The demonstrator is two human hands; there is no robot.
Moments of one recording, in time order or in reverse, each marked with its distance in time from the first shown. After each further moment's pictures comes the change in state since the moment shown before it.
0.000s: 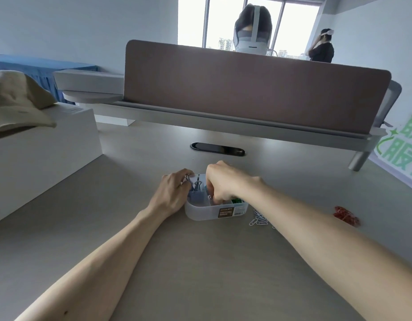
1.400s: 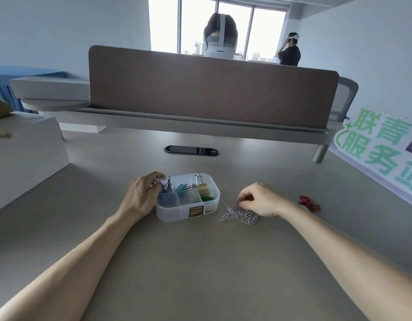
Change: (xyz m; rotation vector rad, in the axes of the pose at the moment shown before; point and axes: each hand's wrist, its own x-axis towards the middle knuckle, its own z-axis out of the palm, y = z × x) left_hand 0.001 -0.002 0.001 0.035 0.015 0.025; right_hand -0.077 0.131 0.043 0.328 0.076 0.247
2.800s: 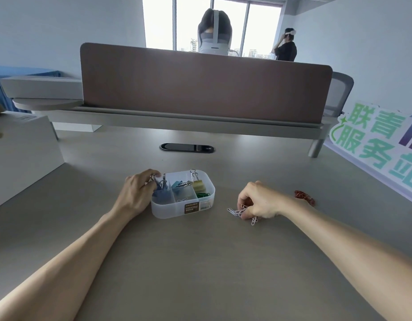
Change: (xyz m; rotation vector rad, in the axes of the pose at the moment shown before) left_hand -0.001 0.003 -0.002 0.025 -0.014 0.025; right_hand -0.011 0.008 -0.003 -0.068 -0.107 -0.177
